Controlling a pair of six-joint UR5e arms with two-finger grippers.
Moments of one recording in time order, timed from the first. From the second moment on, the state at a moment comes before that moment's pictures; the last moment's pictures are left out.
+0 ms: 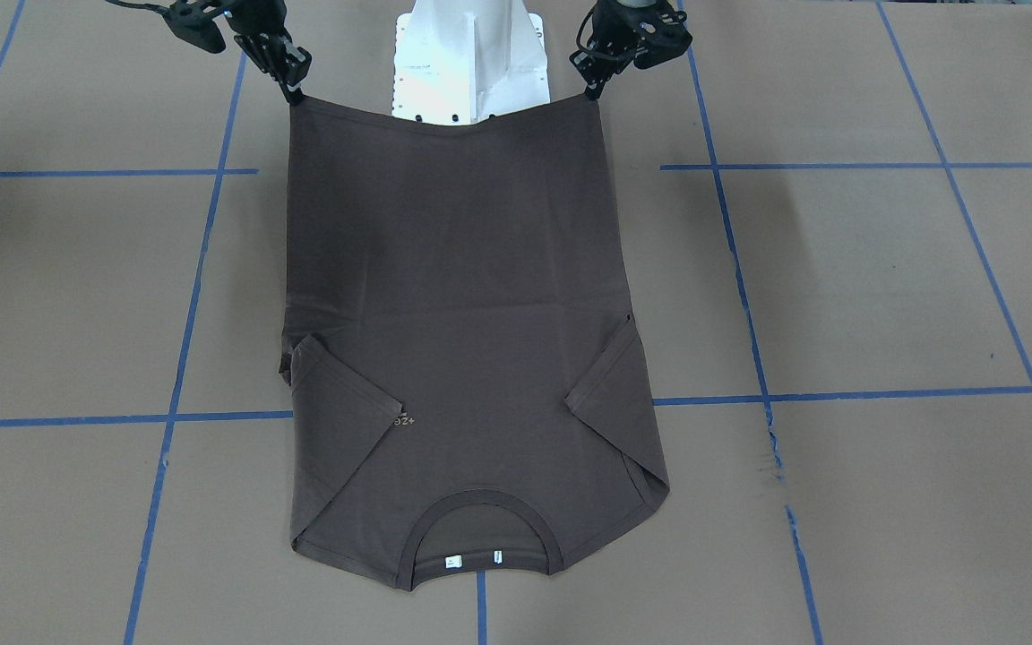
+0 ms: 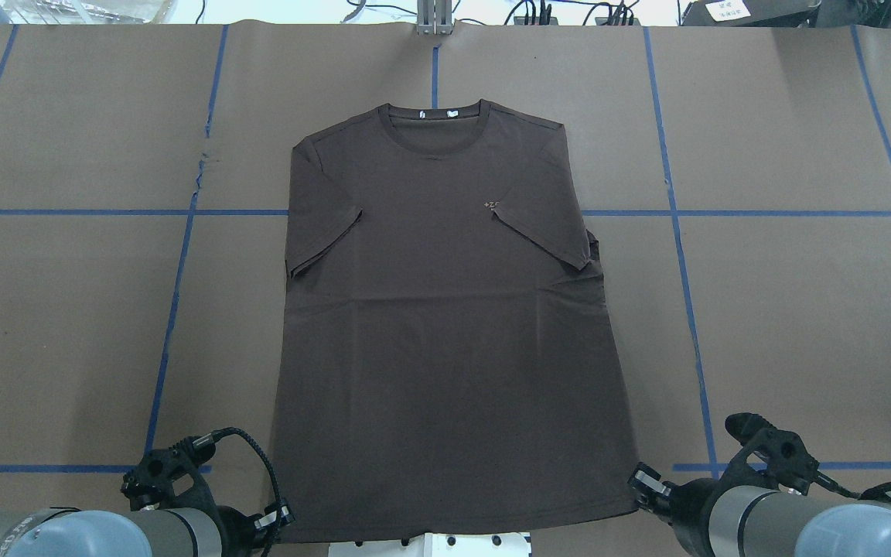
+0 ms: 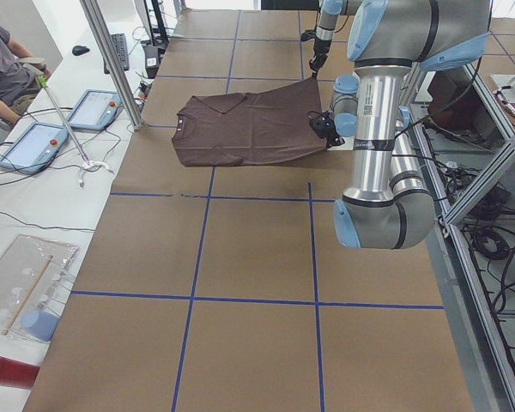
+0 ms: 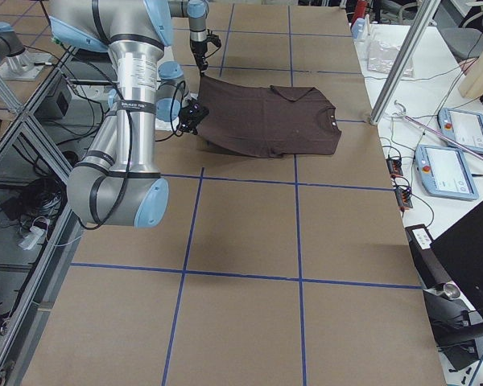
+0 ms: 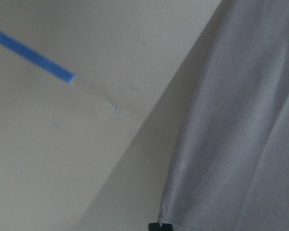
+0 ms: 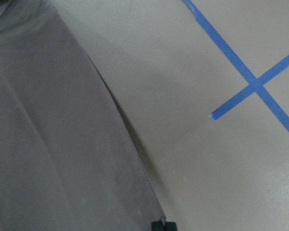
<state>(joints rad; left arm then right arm) -0.01 -1.71 -2.28 -1.65 -1.57 -2.10 0.02 -1.68 2.41 -1.40 1.46 2.23</state>
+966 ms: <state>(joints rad) -0.58 -1.99 -1.98 -1.65 -1.63 -1.67 0.58 -1.17 1.91 -1.51 1.61 1.77</state>
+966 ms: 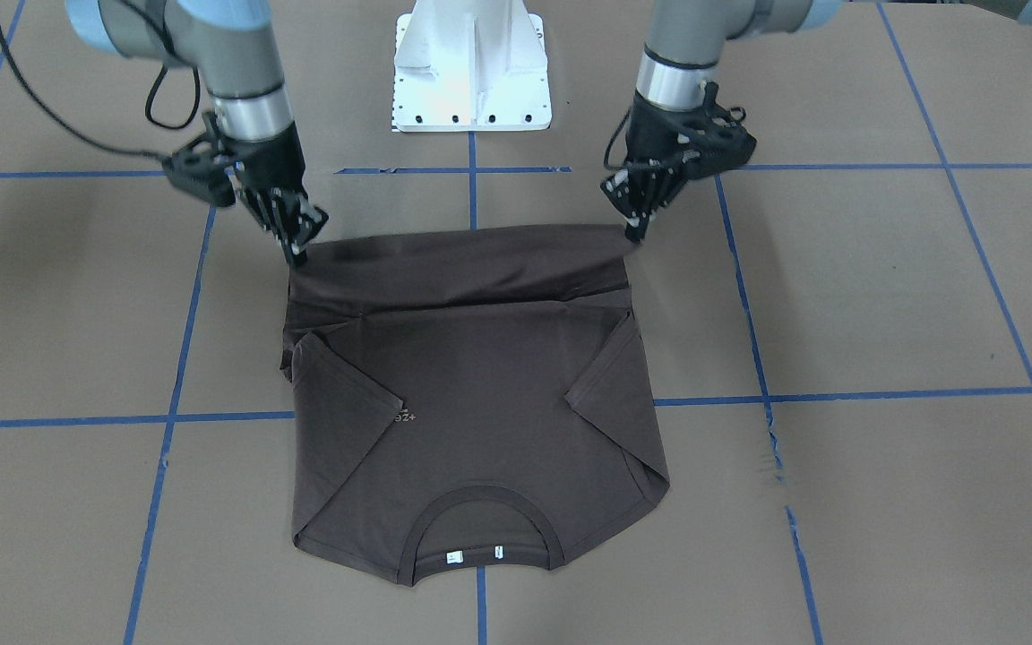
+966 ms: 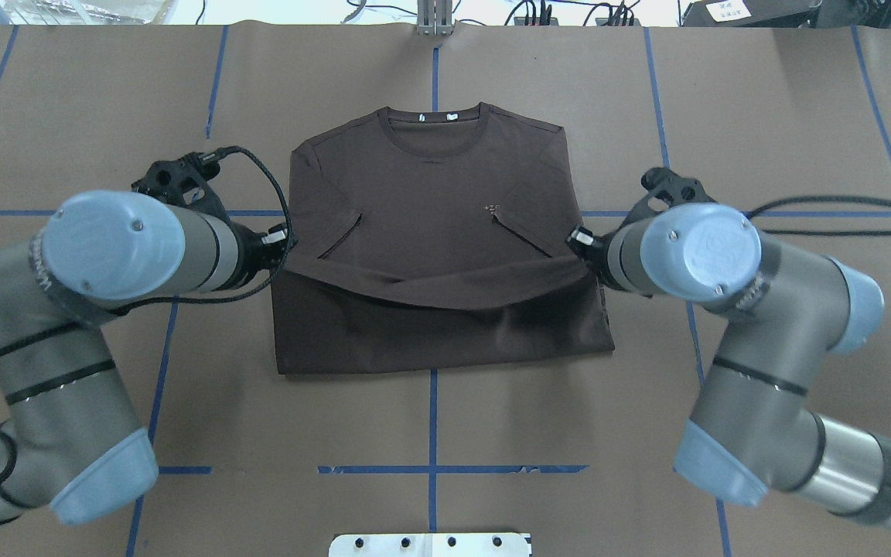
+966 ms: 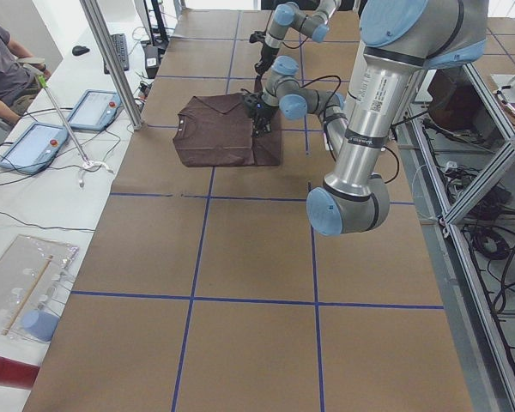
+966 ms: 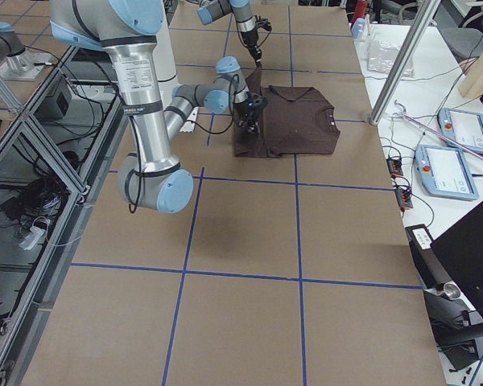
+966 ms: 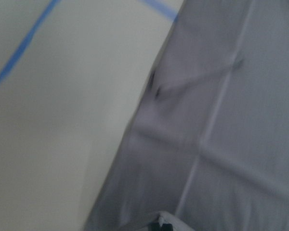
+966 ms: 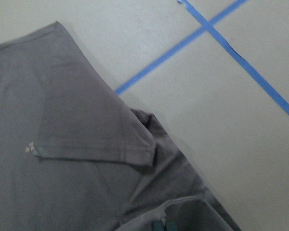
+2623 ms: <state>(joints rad) -0.74 -2.19 -1.30 -2.18 -1.62 -1.60 0.78 -0.76 1.16 -1.22 1.67 1.63</state>
